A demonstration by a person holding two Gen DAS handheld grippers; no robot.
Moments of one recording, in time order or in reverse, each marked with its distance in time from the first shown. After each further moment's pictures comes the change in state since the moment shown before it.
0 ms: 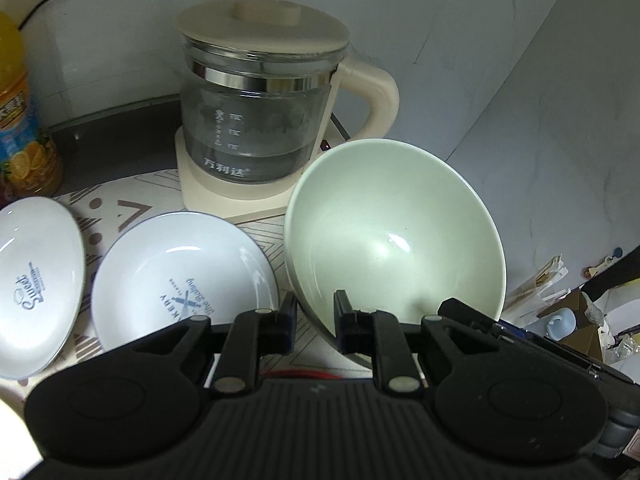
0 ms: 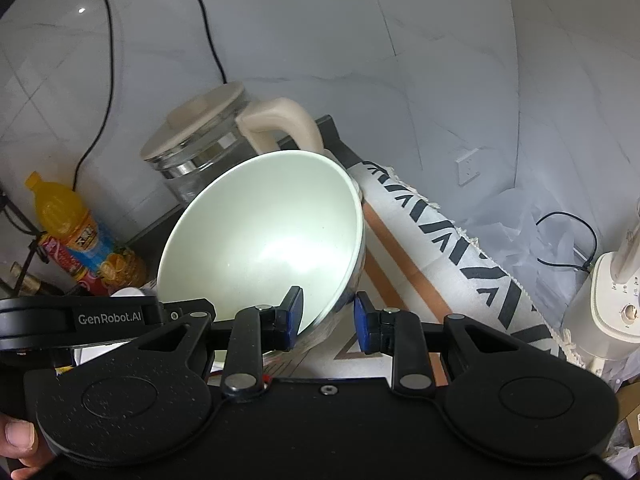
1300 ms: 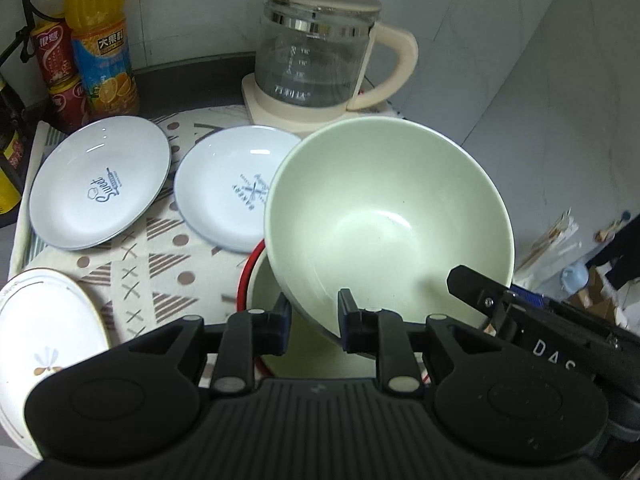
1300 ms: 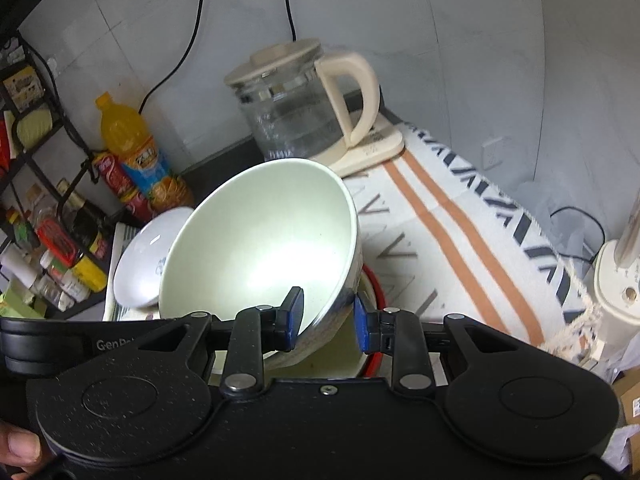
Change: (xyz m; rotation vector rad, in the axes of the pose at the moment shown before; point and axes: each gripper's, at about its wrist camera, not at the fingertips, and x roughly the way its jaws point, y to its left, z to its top) left arm -0.075 0.018 -0.104 -0.012 0.017 0.088; right arm -0.060 0.032 -0.083 -0.118 0.037 0.054
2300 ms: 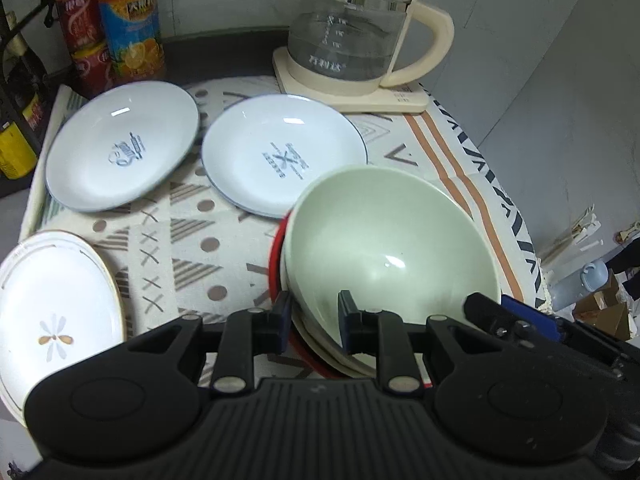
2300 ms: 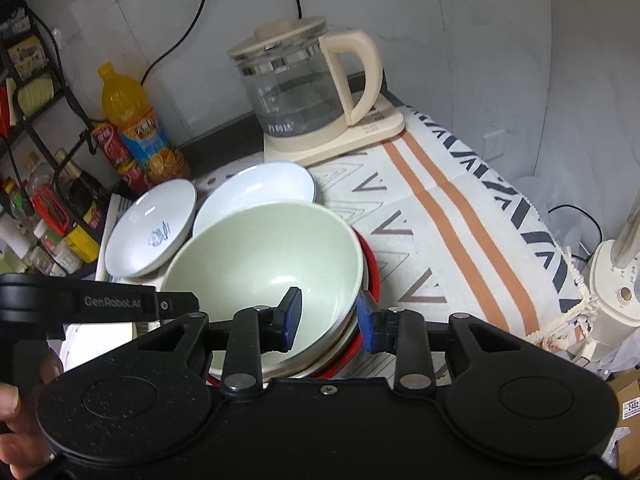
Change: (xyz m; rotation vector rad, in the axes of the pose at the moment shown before) left arm 0.009 0.015 -0.012 -0.055 0.030 0.055; right arm 0.001 -0.002 -0.013 -0.047 0.028 -0.012
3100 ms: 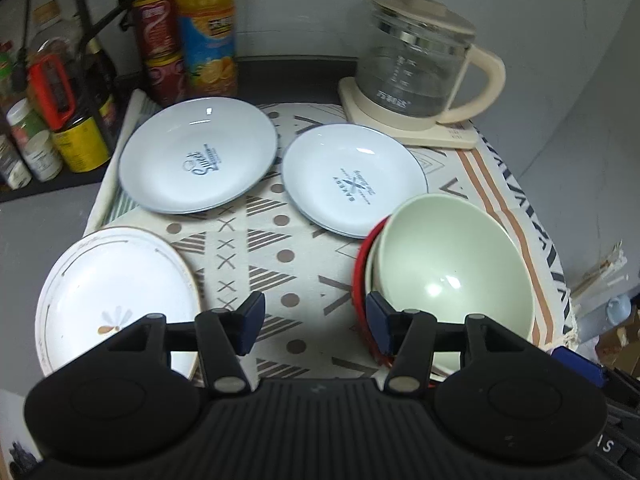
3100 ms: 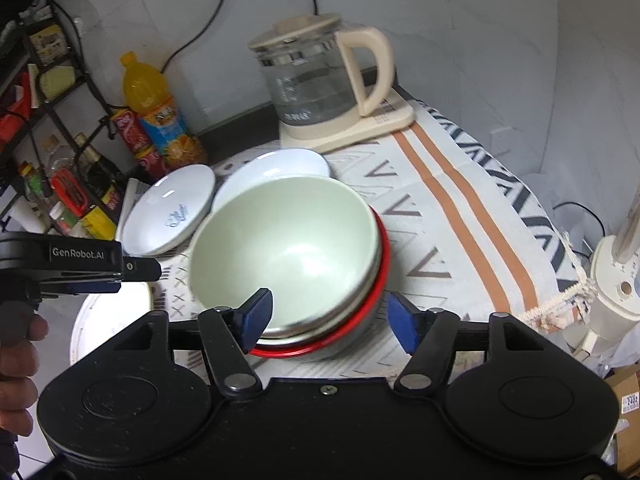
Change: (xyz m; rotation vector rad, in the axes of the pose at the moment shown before) left arm -0.035 0.039 -0.009 -0.095 -0.071 0.103; right arm -0.021 0.010 -0.018 -0.034 0.013 0.030
